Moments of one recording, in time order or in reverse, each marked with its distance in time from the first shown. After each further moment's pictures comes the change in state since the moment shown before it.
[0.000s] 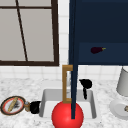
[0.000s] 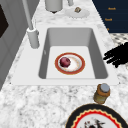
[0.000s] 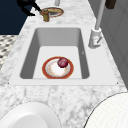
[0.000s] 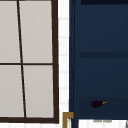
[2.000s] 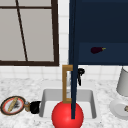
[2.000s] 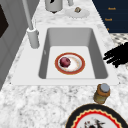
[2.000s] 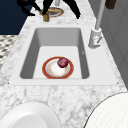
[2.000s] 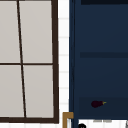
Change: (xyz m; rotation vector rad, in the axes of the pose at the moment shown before) left hand 0.000 0.000 0.000 0.000 0.000 0.000; right hand 0.009 -0.023 -0.246 0.447 0.006 -0.027
